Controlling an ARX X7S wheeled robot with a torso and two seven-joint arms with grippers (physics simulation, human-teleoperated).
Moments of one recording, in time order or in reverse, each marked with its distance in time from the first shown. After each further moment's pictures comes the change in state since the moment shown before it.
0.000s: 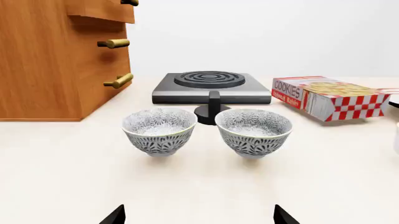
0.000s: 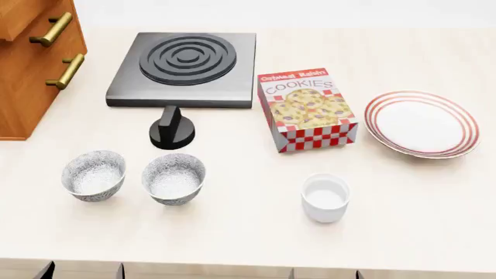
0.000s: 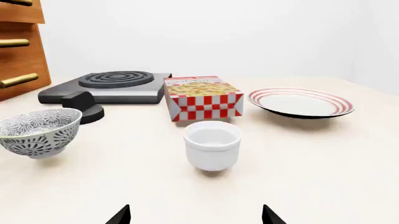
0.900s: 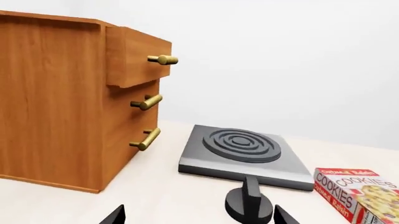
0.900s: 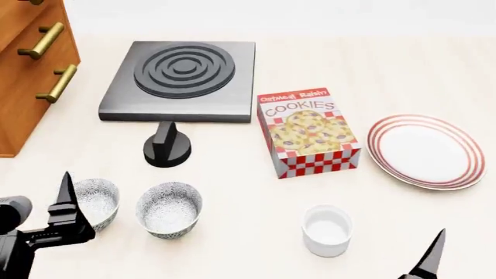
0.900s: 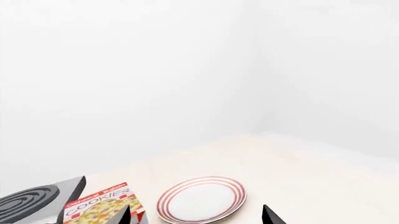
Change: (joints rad) left arm -0.255 -0.113 -0.061 0.249 -0.208 -0.399 -0.120; right arm -0.078 0.130 0.259 -0.429 0.313 0.125 0.180
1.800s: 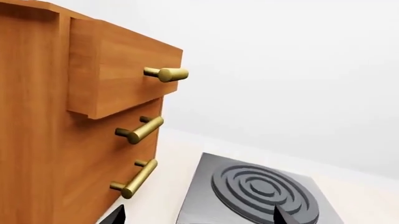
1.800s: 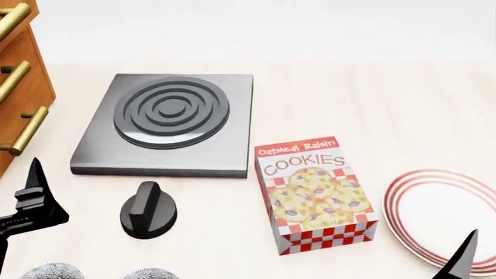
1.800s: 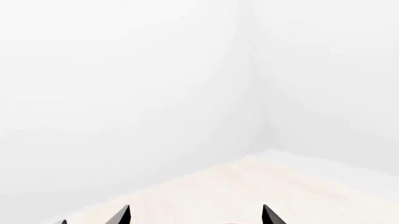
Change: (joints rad) left arm -0.029 -0.037 -0.060 0.019 -0.101 -0.020 -0.052; right arm -0.052 0.042 0.038 -0.068 0.066 -0.045 0.030
